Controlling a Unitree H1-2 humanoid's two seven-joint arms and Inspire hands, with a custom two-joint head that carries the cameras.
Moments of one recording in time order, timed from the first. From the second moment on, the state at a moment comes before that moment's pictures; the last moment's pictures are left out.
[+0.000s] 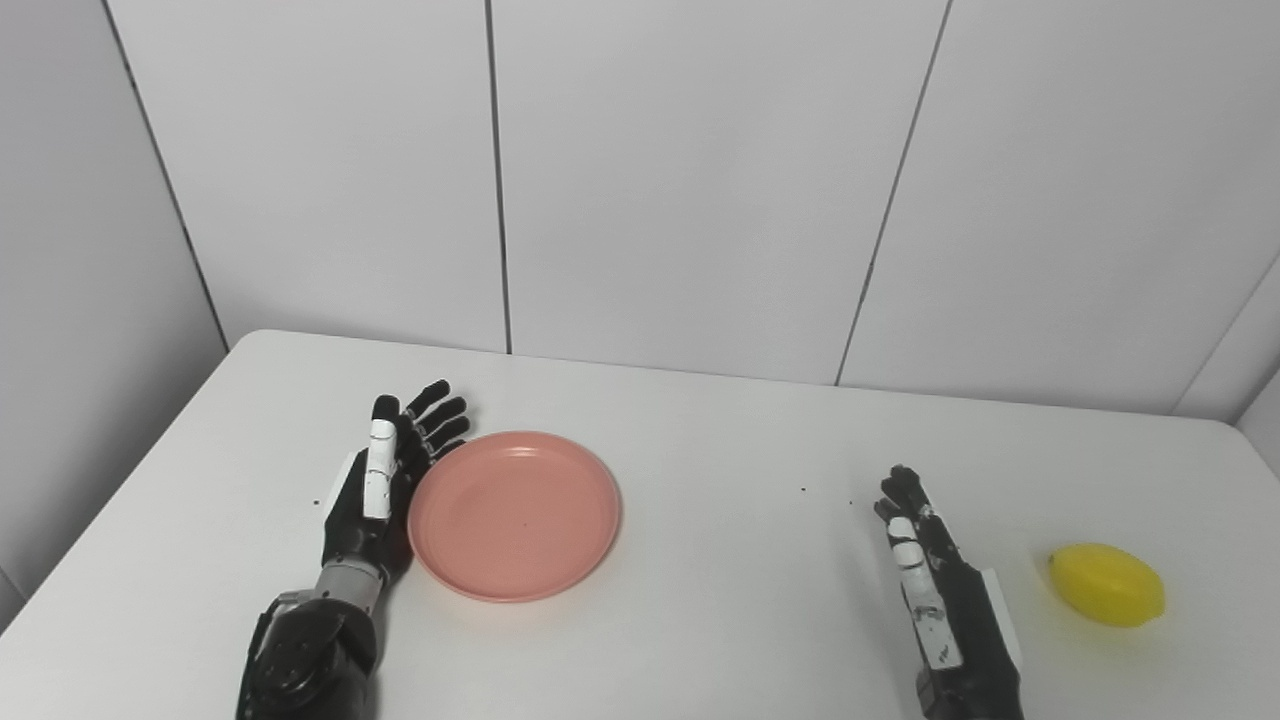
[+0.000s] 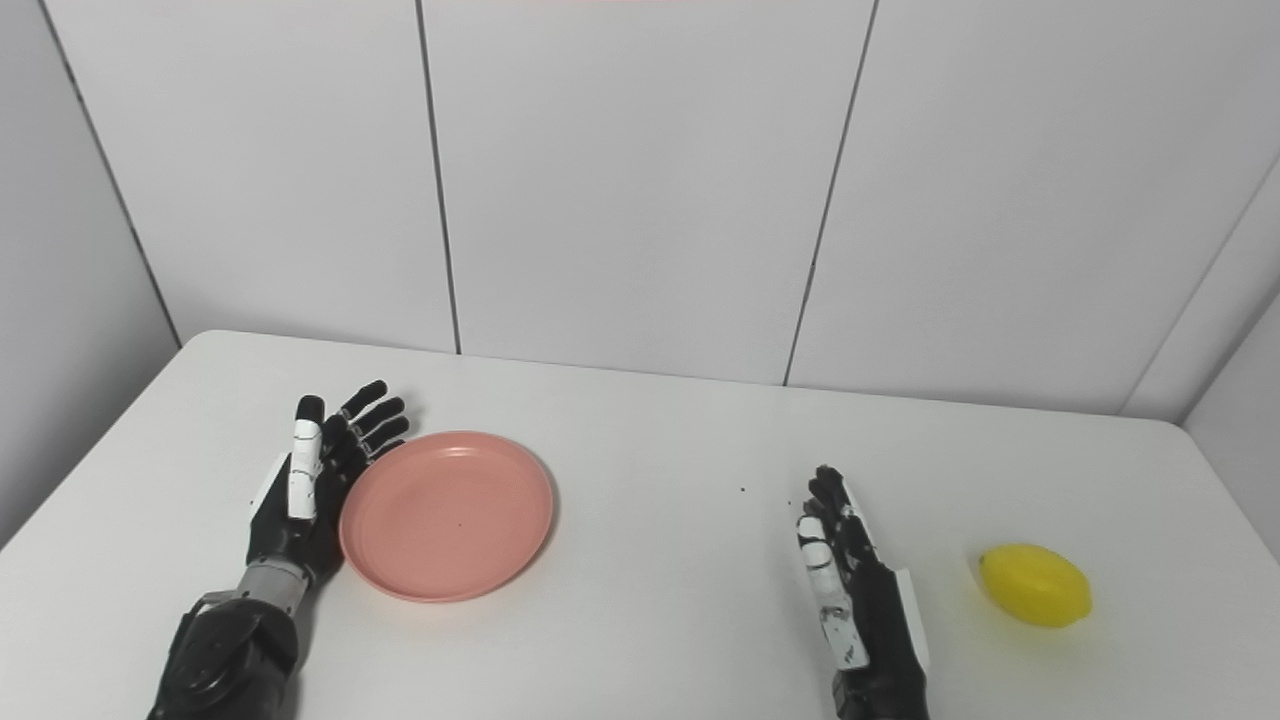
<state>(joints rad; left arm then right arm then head) -0.34 0.11 0.14 0.32 -0.28 -0.05 -0.15 -0.04 0.02 0.04 -0.23 -0.01 0.11 -0.01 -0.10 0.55</state>
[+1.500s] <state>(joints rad) -0.30 -0.09 -0.04 0.26 -0.12 -0.05 -0.10 -0.06 0.05 0.05 -0.17 -0.07 0.11 -0.03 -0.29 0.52</state>
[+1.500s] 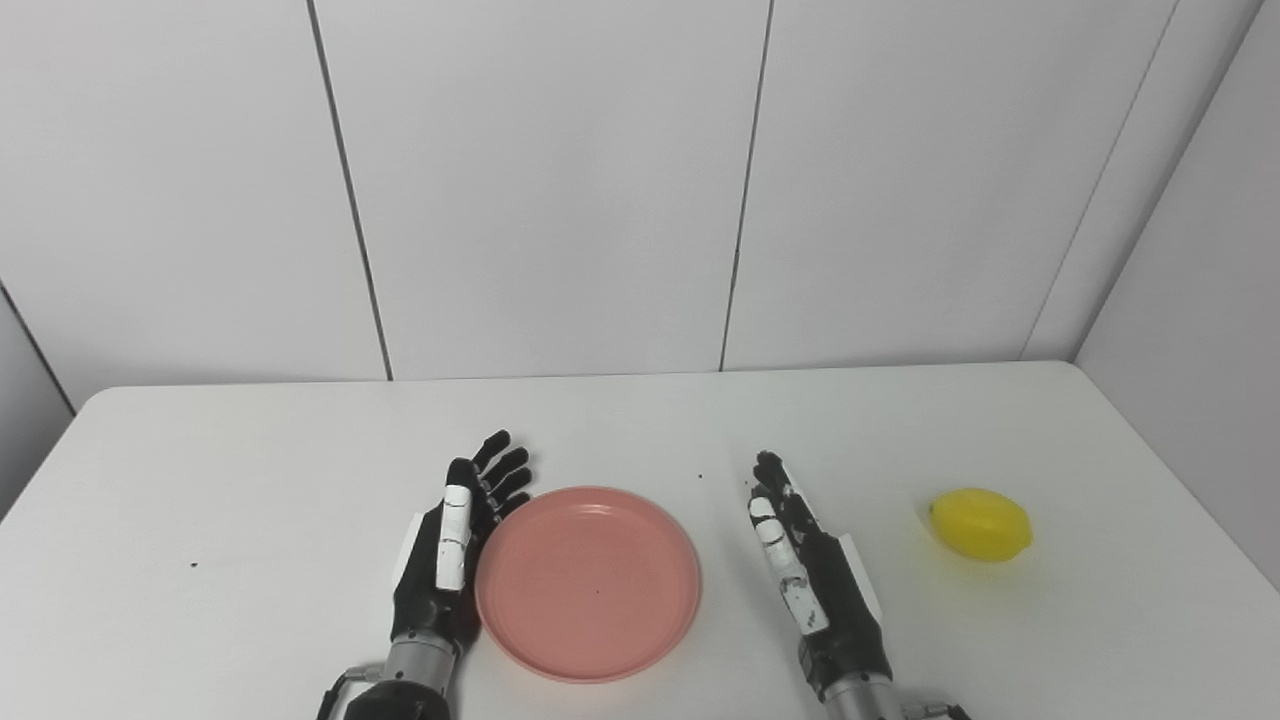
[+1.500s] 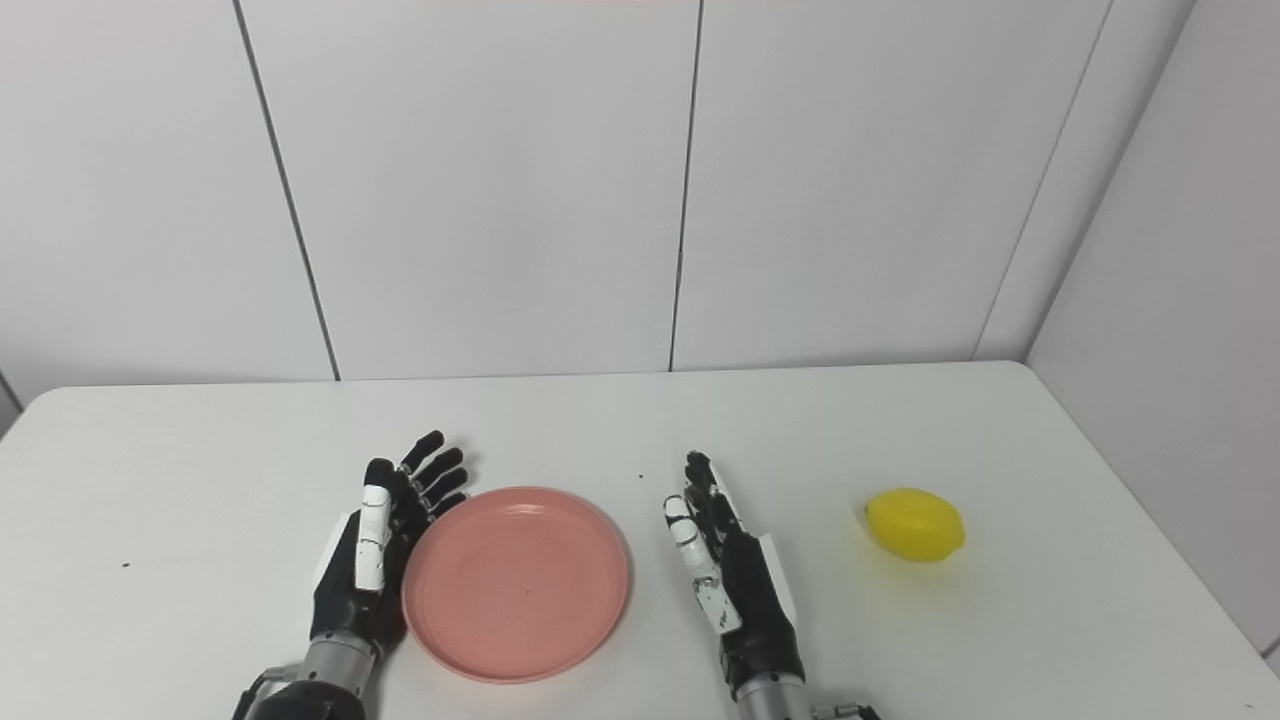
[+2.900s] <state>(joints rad) -0.26 -0.16 -0.10 0.21 -0.05 -0.03 -0.05 -0.11 -0.22 -0.11 -0.47 -0.18 0.25 -0.01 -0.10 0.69</state>
